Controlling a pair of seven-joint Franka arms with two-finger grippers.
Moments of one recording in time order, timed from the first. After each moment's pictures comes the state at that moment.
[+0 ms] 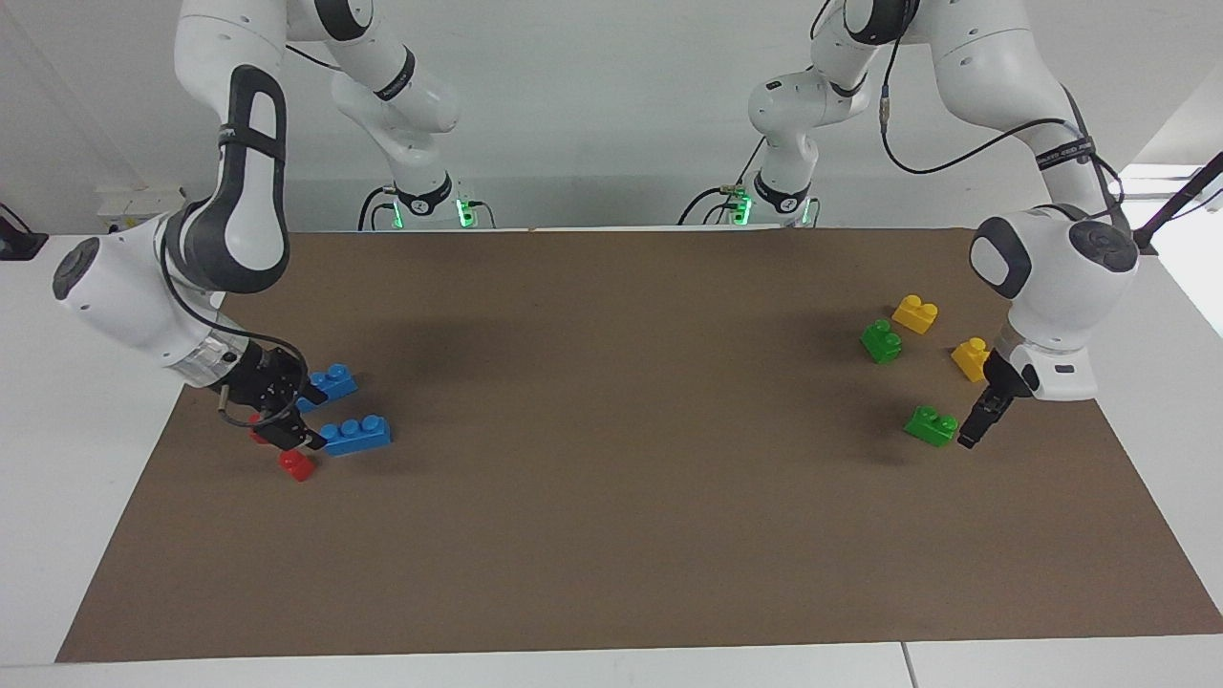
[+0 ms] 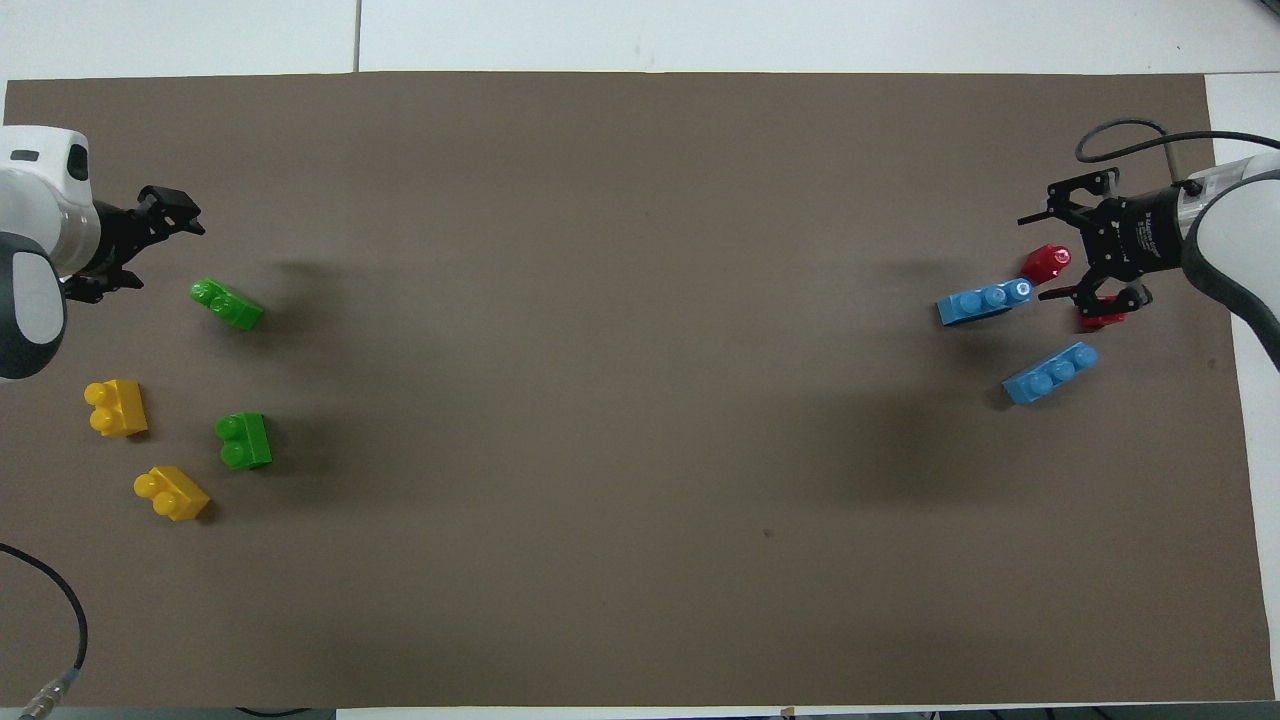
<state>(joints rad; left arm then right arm) 0.22 0.32 -0.13 -1.74 0.09 2.22 -0.52 -0.28 0.30 0.12 -1.75 0.35 2.02 0.89</state>
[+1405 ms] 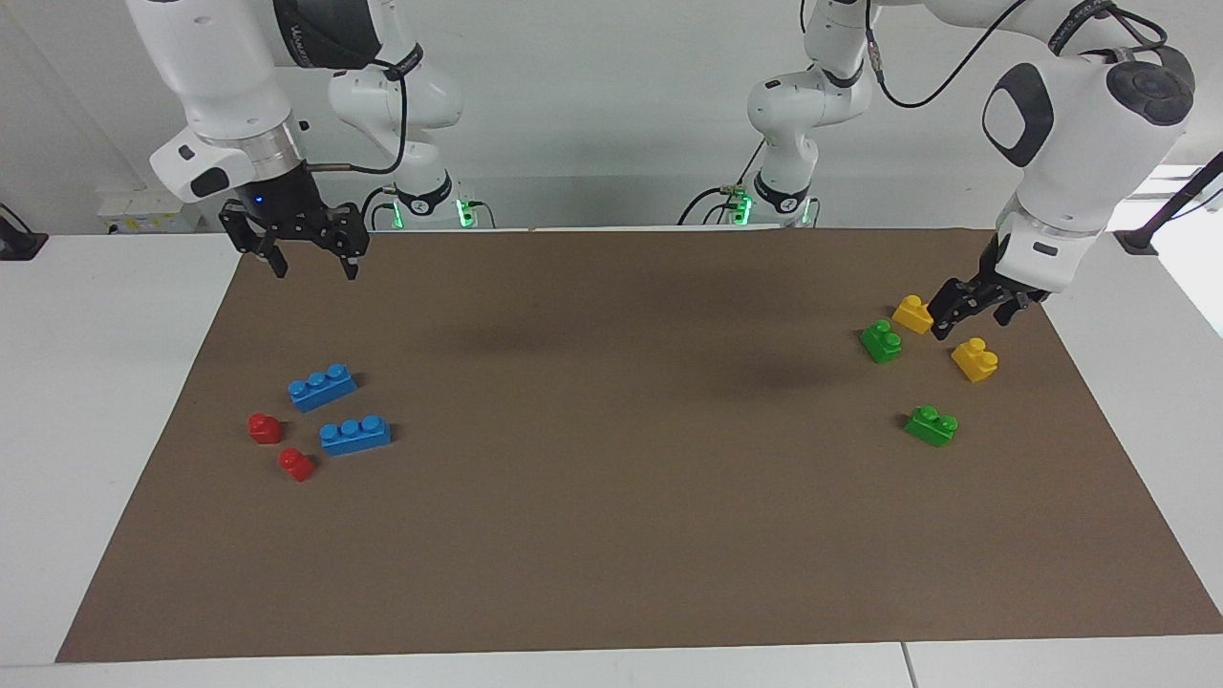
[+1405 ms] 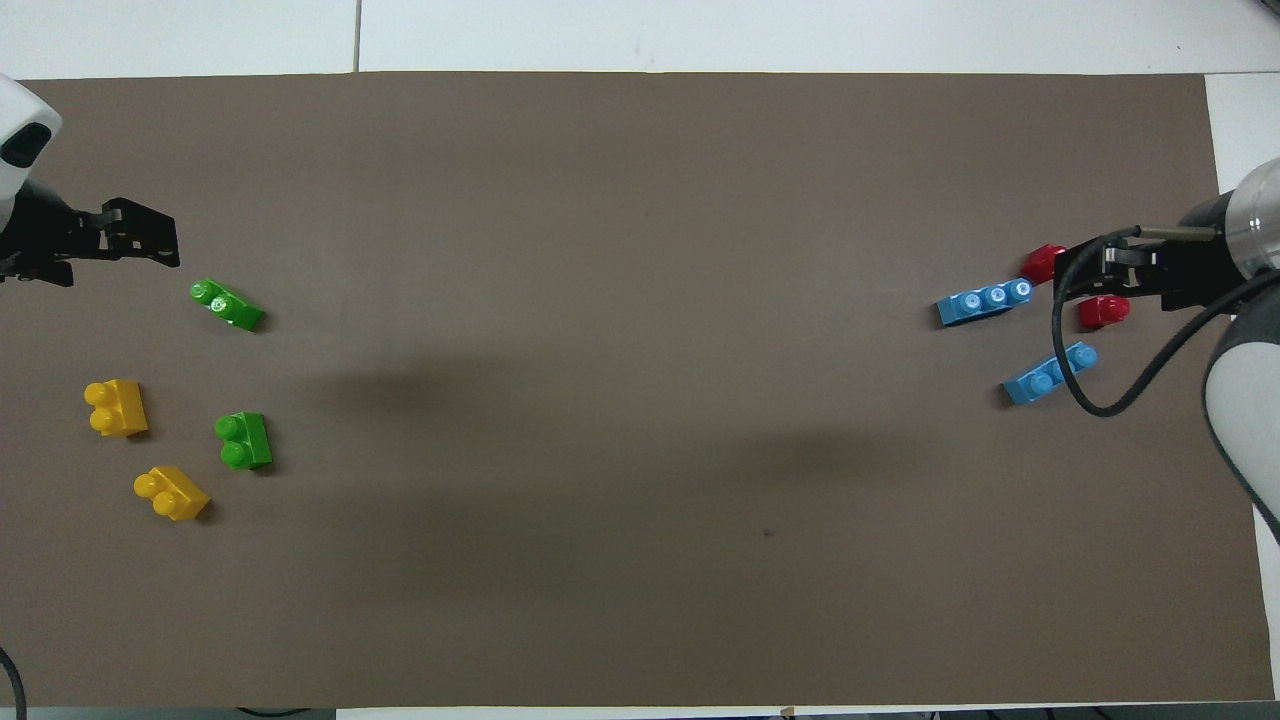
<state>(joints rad) 0.18 0.12 -0.21 -1.59 0.07 1.73 -0.16 -0.07 -0.04 0.13 -1.64 -0.04 1.63 0.04</state>
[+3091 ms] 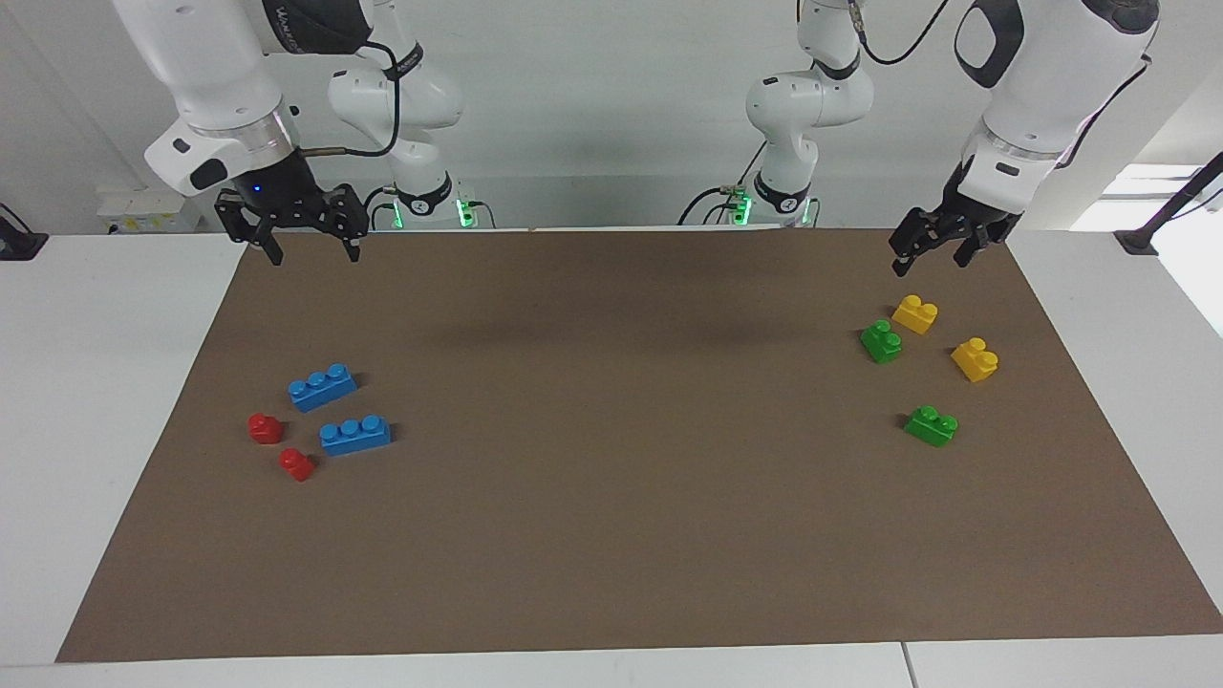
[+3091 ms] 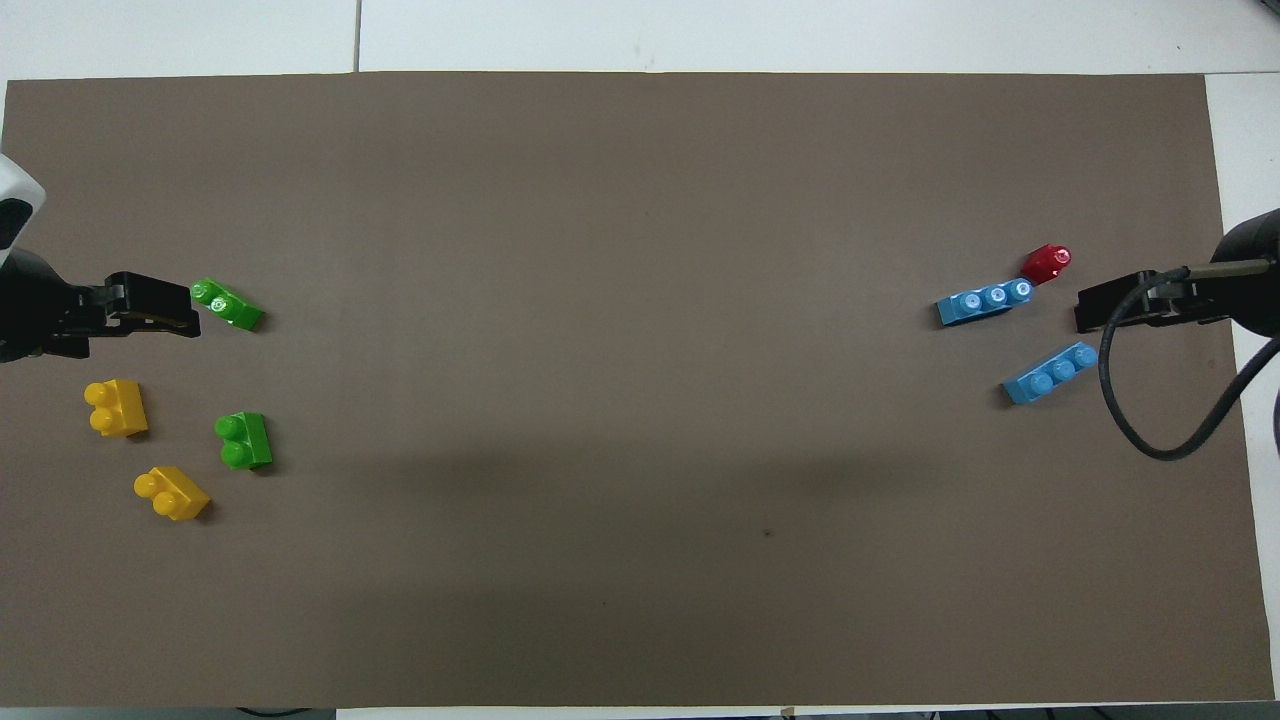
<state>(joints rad) 0.04 -0.08 -0.10 -1.72 -0.03 1.66 -0.15 -0.07 -0.04 0.12 -1.62 -0.01 1.57 0.01</state>
